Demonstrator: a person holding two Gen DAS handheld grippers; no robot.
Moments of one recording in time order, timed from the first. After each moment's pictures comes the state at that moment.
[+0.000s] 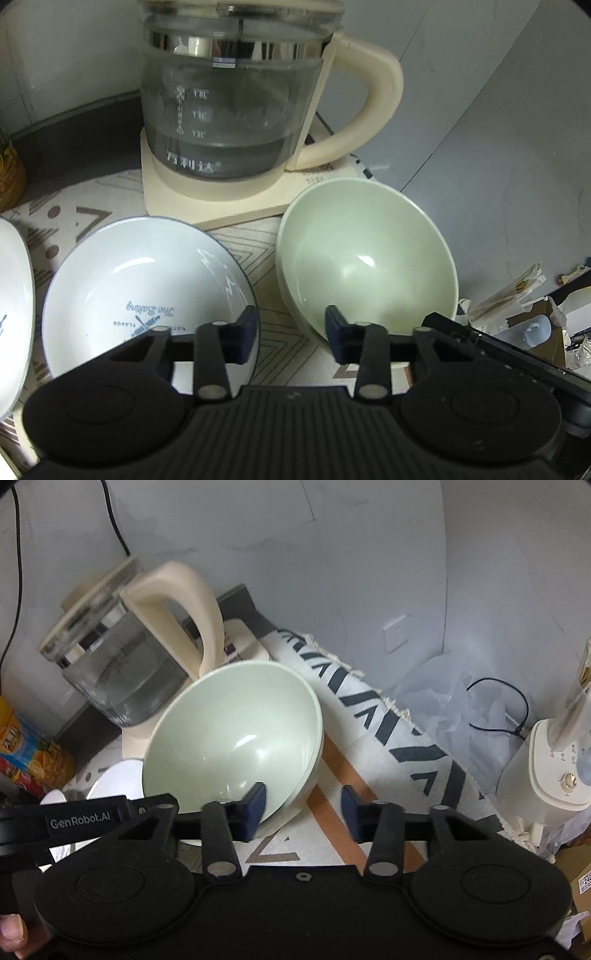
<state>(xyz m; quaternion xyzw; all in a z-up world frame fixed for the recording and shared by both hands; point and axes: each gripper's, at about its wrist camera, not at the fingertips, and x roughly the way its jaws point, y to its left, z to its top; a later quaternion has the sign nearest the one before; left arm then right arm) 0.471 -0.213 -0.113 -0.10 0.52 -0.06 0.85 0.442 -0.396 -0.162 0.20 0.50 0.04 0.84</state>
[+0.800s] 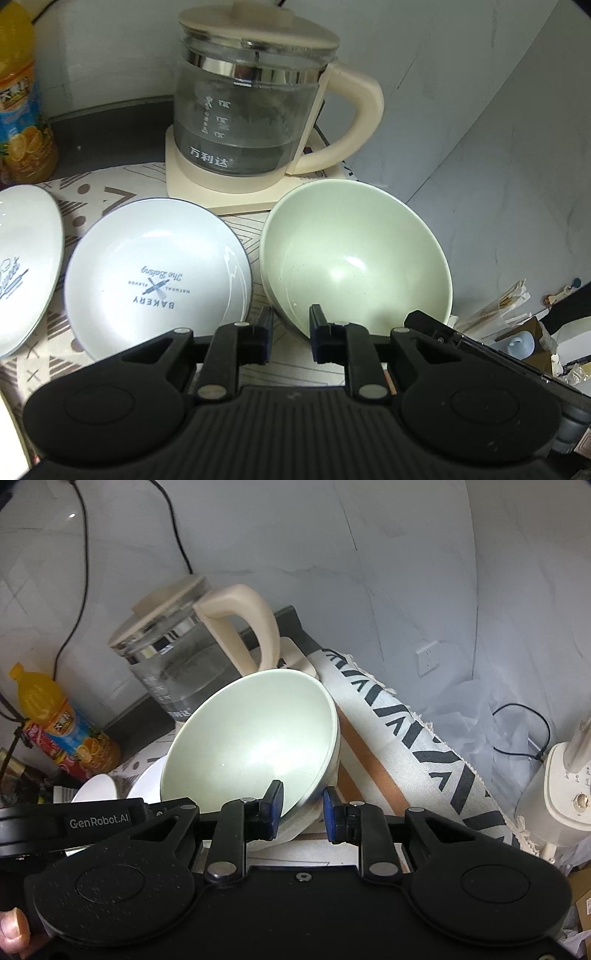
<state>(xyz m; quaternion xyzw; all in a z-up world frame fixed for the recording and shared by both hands) 0.423 -0.218 -0.076 -0.13 0.49 -0.04 0.86 0.403 -0.399 -0.125 0.20 0.45 0.10 0.86</state>
